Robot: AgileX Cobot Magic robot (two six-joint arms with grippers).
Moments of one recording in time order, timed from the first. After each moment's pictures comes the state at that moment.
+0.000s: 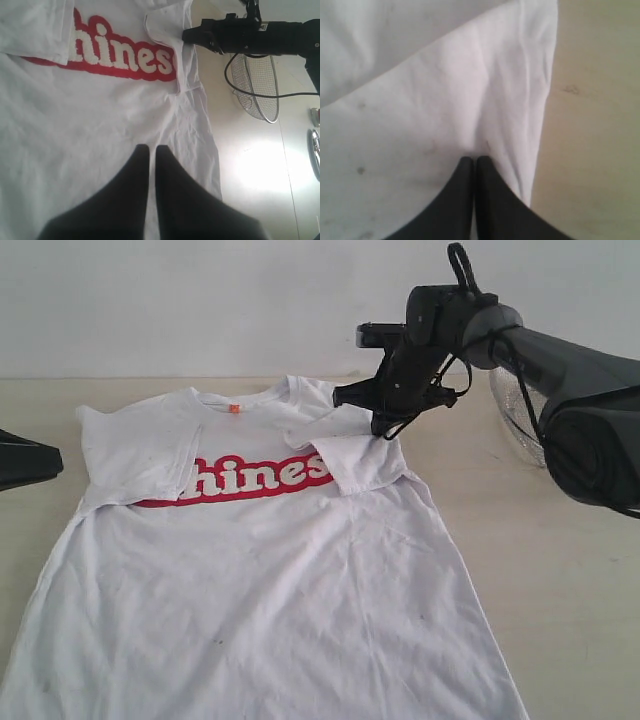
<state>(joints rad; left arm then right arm) 0.28 1.29 -0.62 -1.28 0.87 0.90 0.17 2.67 -2.44 0.11 1.00 0.11</state>
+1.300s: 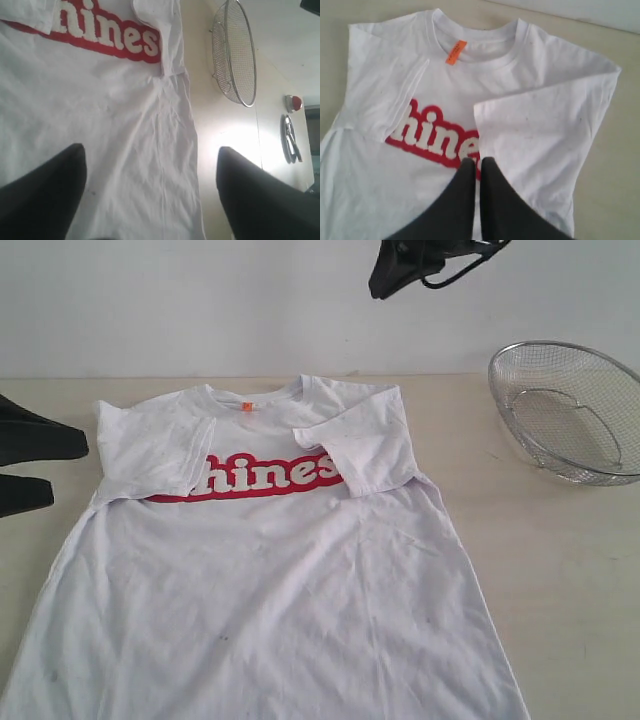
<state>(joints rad) 0.28 1.29 -0.62 -1.27 0.96 0.83 0.14 2.12 -2.22 0.38 1.21 -0.09</state>
